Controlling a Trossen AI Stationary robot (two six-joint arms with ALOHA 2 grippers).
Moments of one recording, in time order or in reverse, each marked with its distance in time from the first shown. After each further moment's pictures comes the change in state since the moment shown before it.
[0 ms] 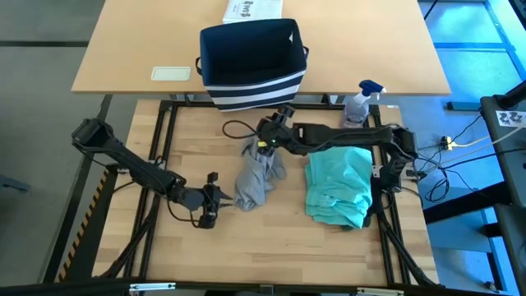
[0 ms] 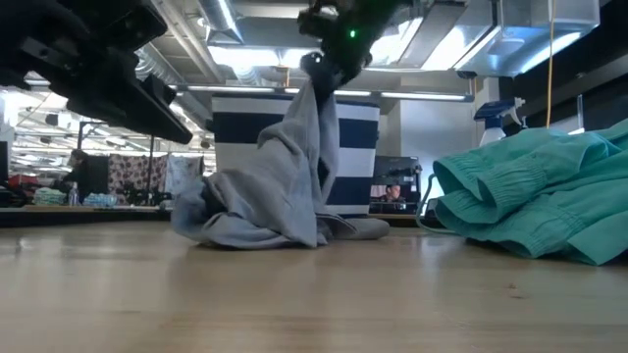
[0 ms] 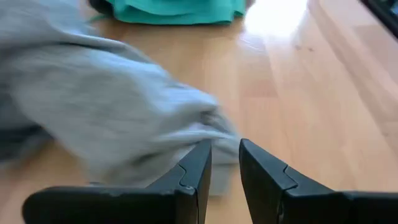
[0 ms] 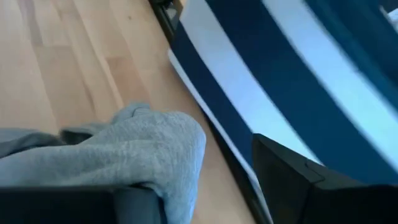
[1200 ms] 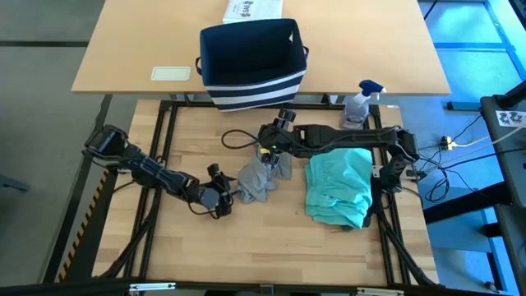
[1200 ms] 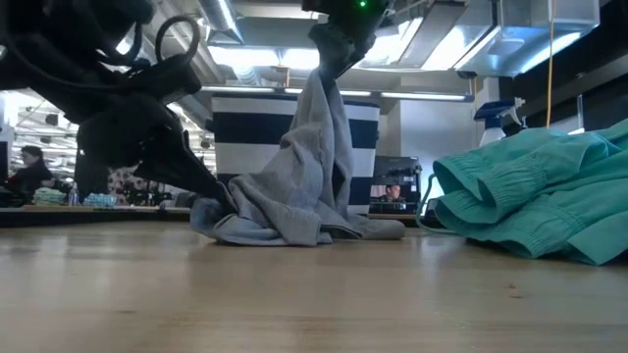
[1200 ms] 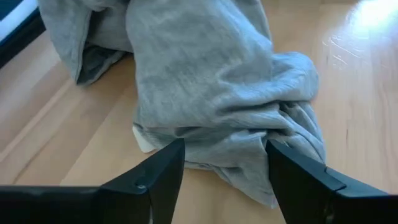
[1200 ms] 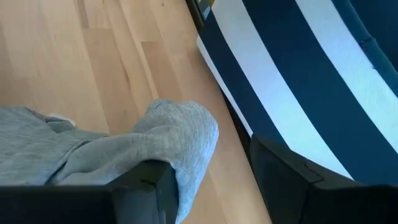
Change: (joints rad) left arm 0.111 0.231 0.019 0.066 -0.214 -0.118; right arm 0.047 -0.002 0.128 -0.265 -0.060 0.072
